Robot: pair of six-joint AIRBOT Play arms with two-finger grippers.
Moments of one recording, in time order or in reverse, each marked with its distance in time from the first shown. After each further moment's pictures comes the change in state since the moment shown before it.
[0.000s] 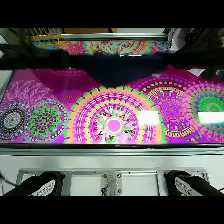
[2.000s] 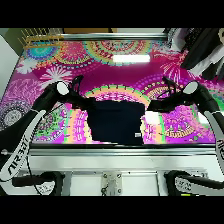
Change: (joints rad) left arm -0.134 -0.322 -0.533 0.087 0.173 -0.134; right arm 0.016 -0.275 -0.578 -0.119 -0.013 0.077
